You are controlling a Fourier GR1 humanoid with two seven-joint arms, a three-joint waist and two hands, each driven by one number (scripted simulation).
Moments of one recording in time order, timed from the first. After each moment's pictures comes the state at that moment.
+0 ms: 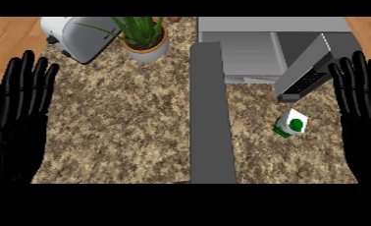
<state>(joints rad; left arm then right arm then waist) -0.01 0.07 0.01 -2.10 -0.01 -0.01 0.03 0.00 -0.11 0.00 -2.10 -0.03 0.01 0.00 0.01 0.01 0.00</state>
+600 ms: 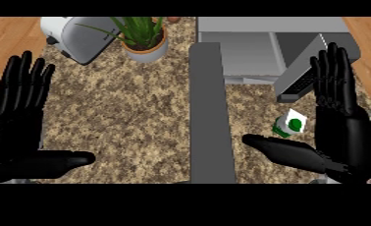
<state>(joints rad) -0.01 0.10 0.13 -1.97 0.13 -0.08 -0.01 -0.07 -0.01 0.10 -2.04 0.22 -0.20 0.08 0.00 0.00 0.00</state>
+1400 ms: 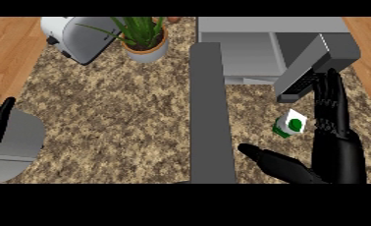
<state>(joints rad) 0.21 0.13 0.25 -2.15 0.30 -0.22 0.03 0.09 -0.01 0.21 -2.08 0.36 -0.36 0.14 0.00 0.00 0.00</state>
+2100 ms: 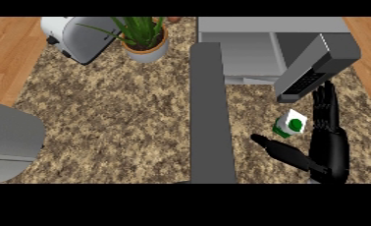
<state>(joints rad) 0.29 0.15 0.40 -2.16 0.43 -0.34 0.04 0.12 -0.01 0.05 -1.79 0.19 -0.36 -0.12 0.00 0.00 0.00</state>
